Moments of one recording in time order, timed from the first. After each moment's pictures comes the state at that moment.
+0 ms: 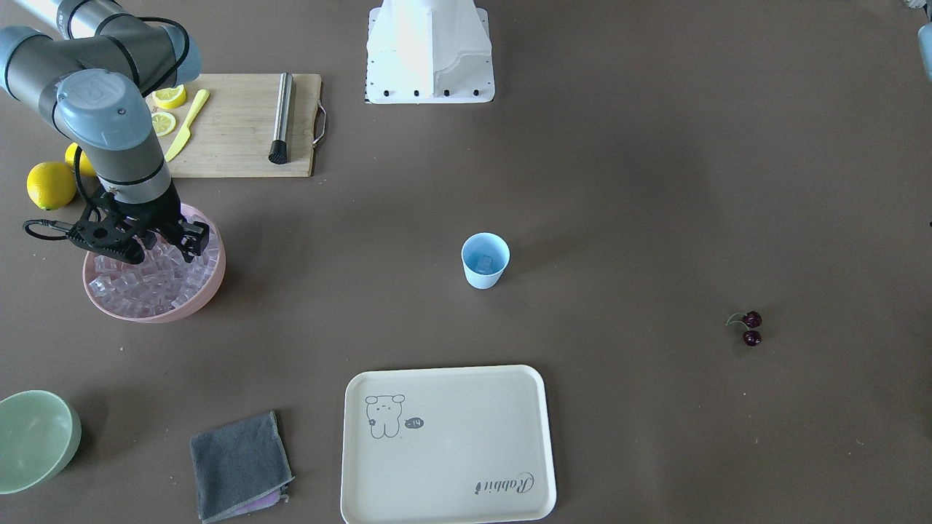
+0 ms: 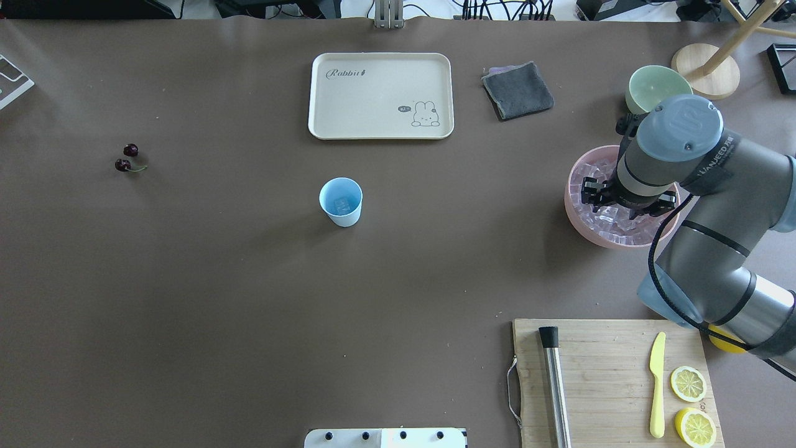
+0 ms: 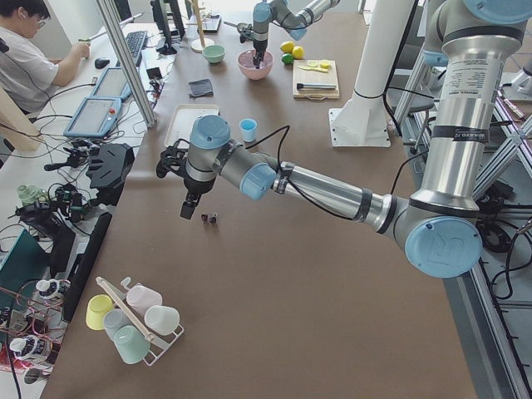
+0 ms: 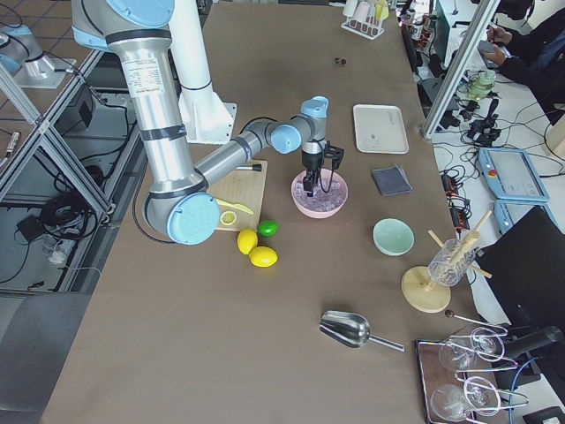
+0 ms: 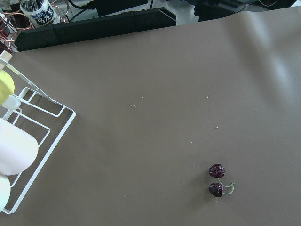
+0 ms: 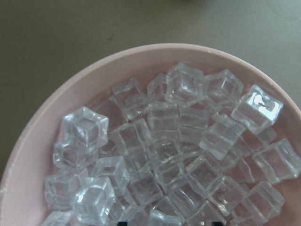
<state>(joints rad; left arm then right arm) -1.45 -1.69 -1.76 -1.87 -2.30 -0.31 0.77 -1.32 1.84 -1.62 1.88 1.21</state>
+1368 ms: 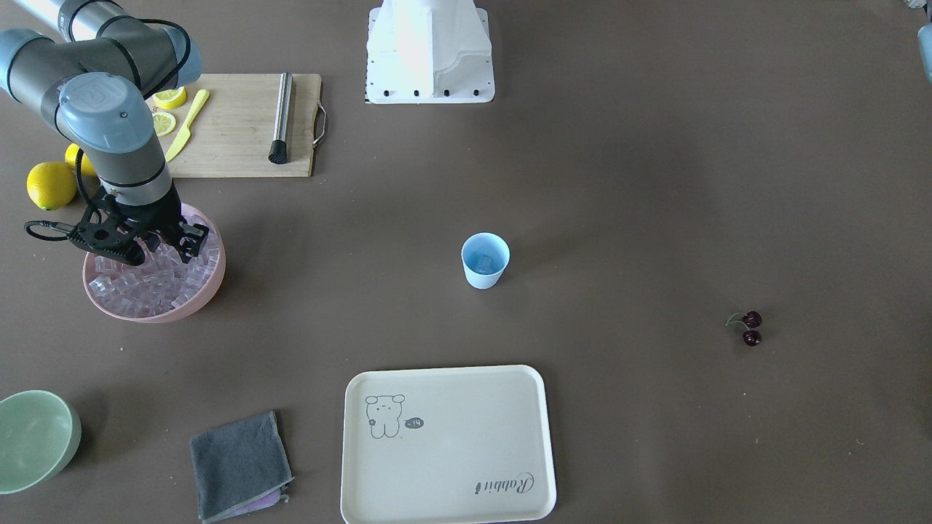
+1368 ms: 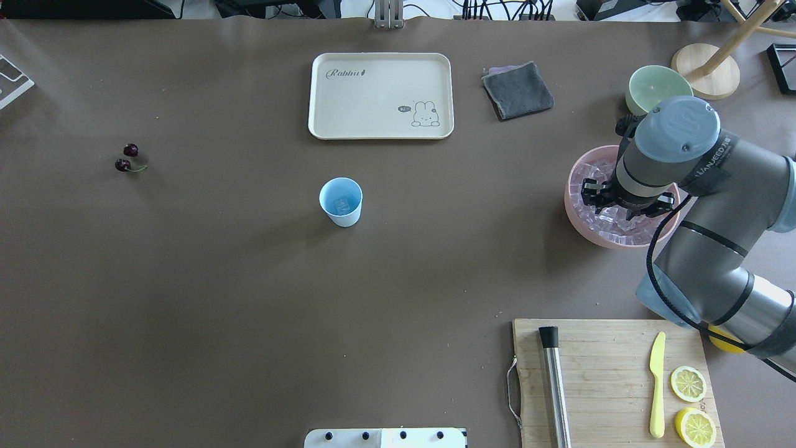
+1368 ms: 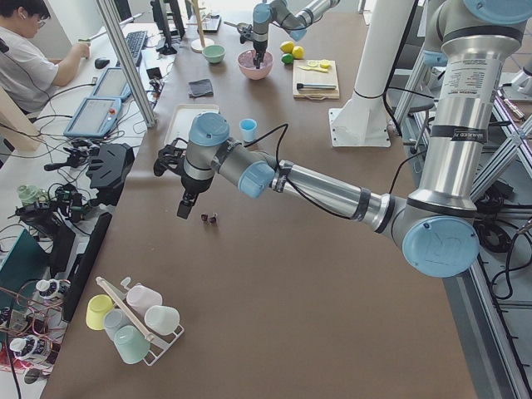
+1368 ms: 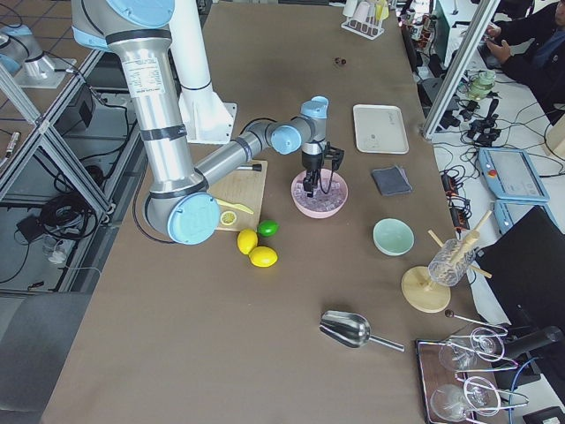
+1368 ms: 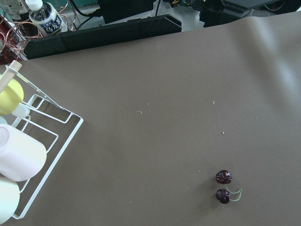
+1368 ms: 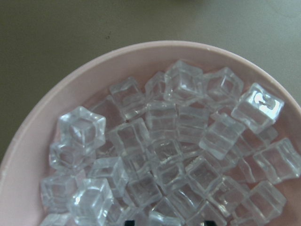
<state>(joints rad) -1.45 -1.70 -1.76 -1.87 -2.27 -0.31 0.76 -1.32 1.83 -1.62 1.88 1.22</state>
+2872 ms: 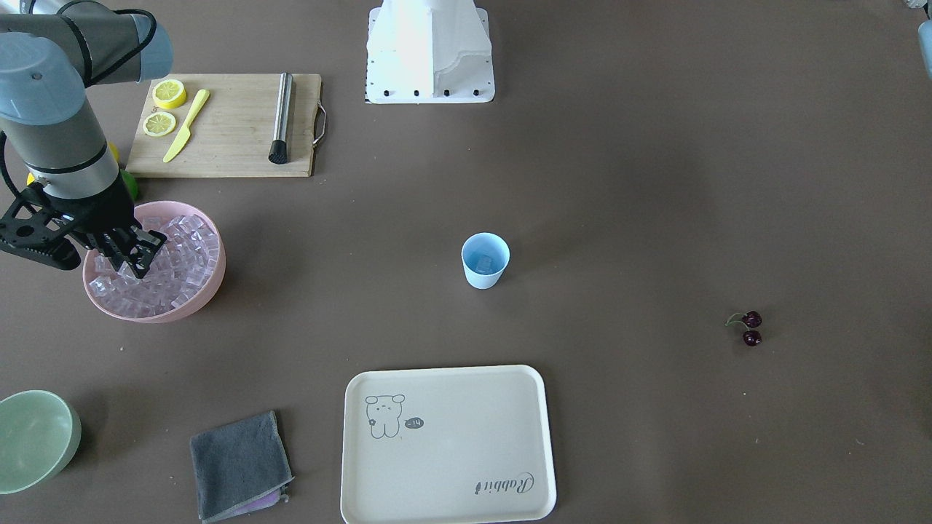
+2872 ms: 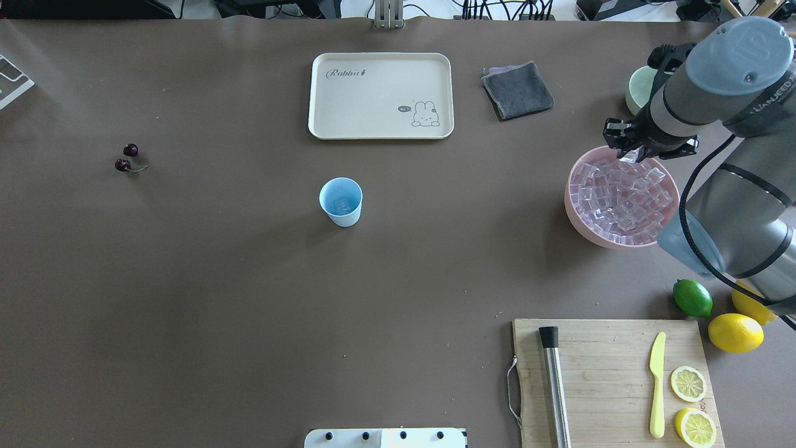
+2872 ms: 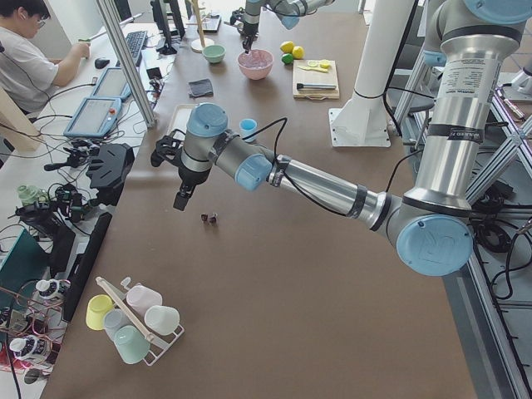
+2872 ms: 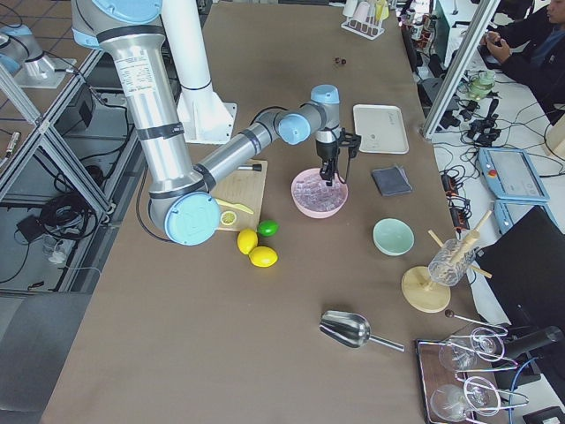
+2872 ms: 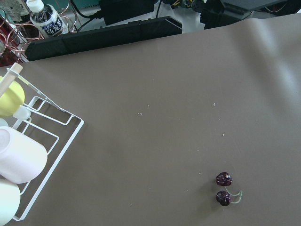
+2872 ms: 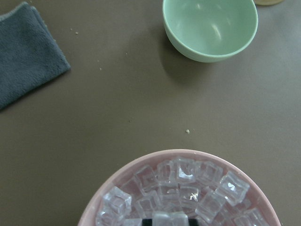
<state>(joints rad) -1.45 -1.73 -1.78 -1.86 -2.27 -0.31 0.92 -1.23 1.89 -1.64 1.89 1.15</state>
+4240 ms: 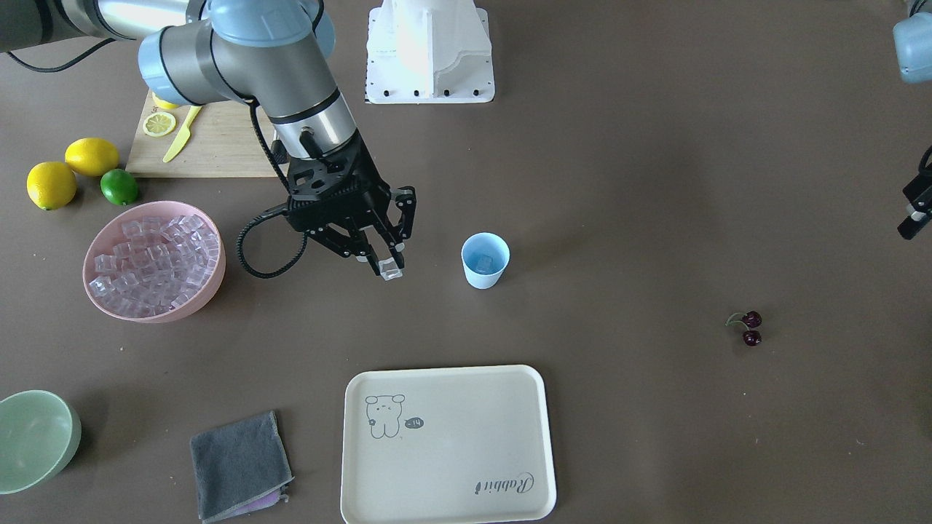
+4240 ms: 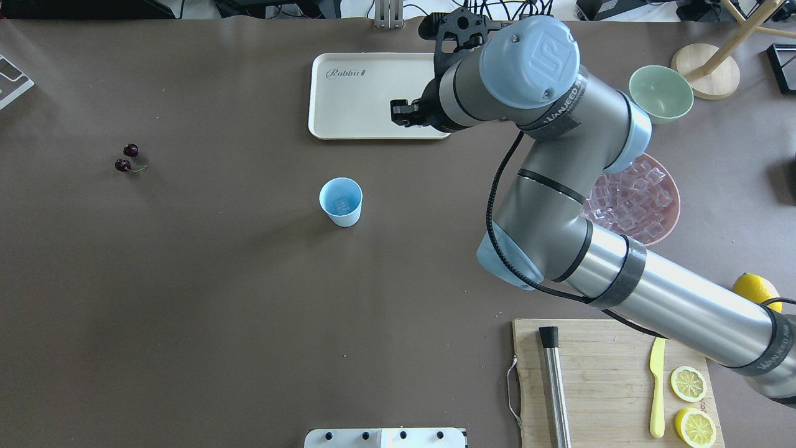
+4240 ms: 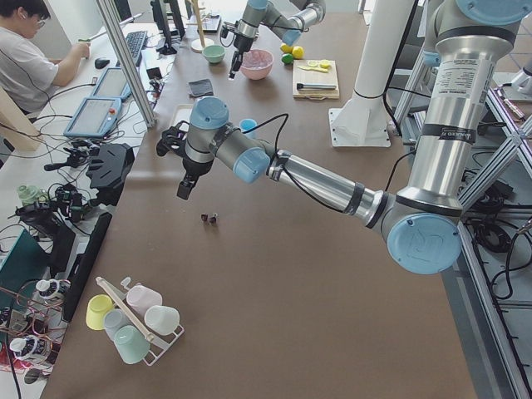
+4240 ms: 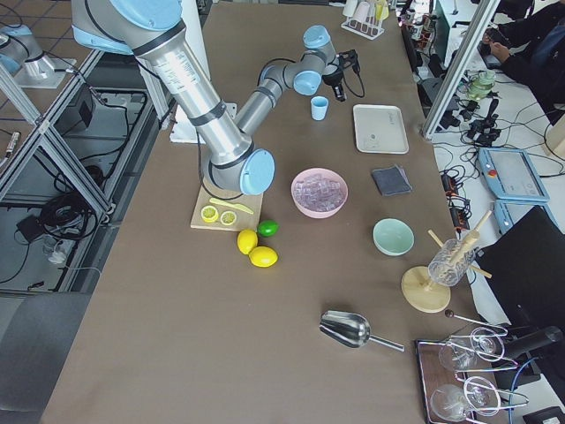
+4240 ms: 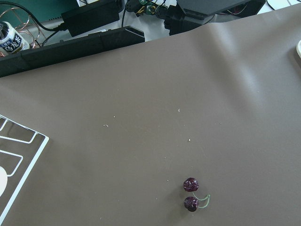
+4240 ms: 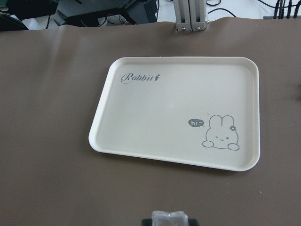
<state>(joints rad) -1.40 -1.74 -1.80 -1.86 -2.28 -0.31 0.66 -0.82 1.66 -1.28 1.75 1.06</state>
